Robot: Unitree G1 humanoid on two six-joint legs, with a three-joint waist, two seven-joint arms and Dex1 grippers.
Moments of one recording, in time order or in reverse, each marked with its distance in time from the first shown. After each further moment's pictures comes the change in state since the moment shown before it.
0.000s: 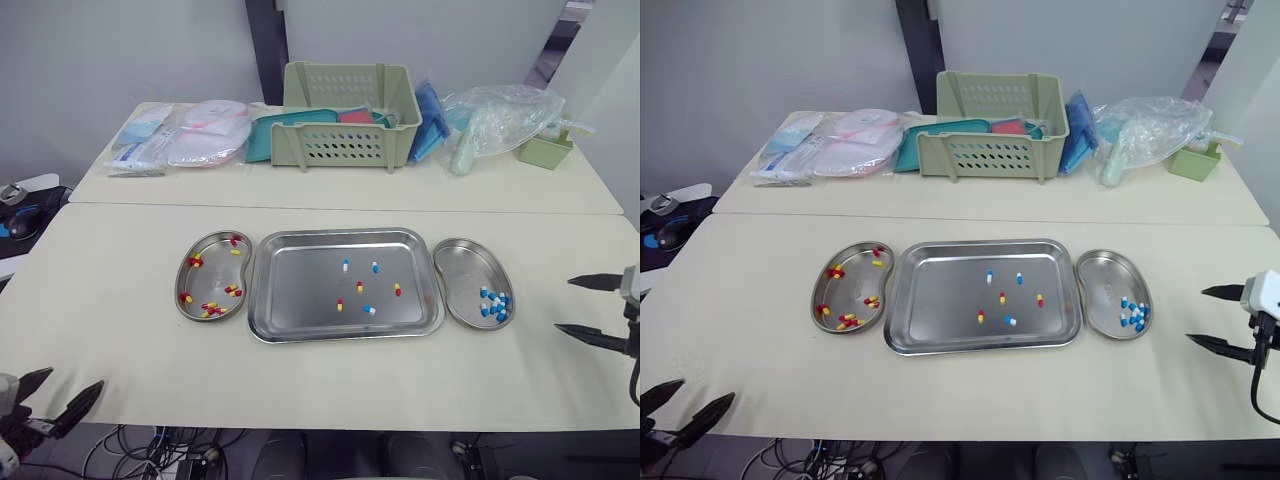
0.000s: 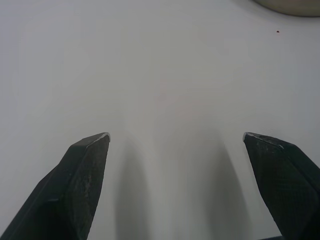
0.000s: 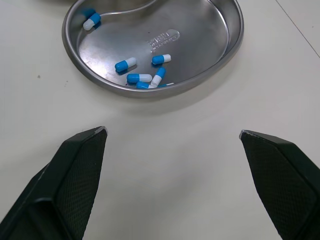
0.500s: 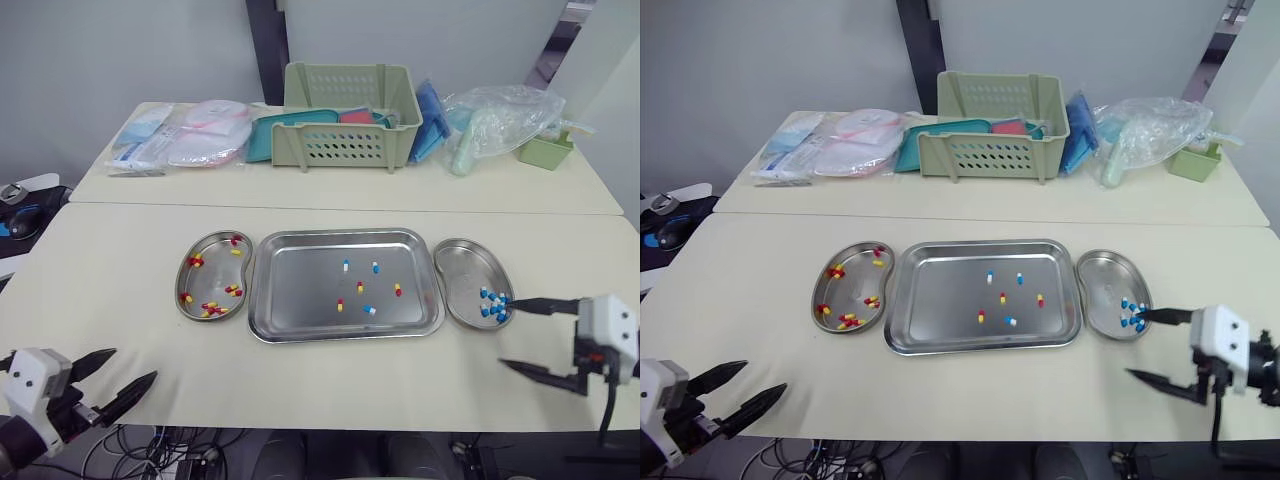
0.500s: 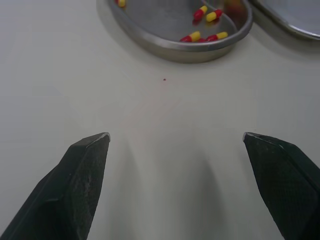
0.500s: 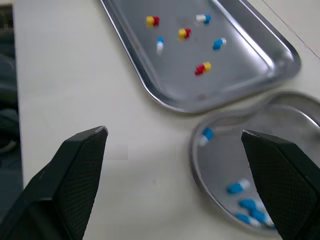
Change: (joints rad) left arm 0.022 0.004 -0.114 -0.270 -0.081 0.126 -0.057; right arm 0.304 0.215 -0.017 -0.704 0.168 0.209 -0.143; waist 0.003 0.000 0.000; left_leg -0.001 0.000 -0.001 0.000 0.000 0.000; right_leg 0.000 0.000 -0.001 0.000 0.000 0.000
